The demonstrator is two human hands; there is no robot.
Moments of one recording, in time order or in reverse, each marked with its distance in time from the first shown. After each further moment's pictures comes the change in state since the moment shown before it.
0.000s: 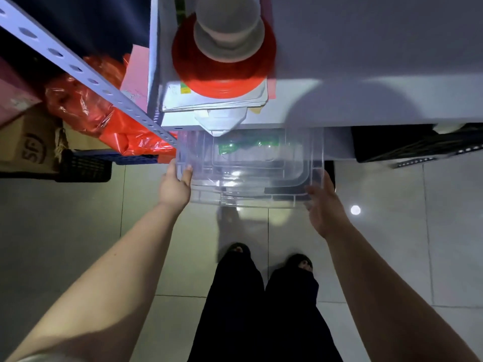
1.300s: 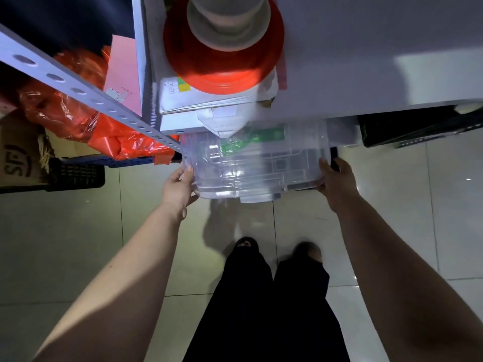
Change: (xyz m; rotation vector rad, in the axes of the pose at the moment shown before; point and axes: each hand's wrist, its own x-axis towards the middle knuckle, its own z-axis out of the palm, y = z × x) left_hand 0.027 0.000 0.000 -0.592 -0.245 -0.302; right_hand 0.046 -0.003 0.014 -0.160 0.309 0.035
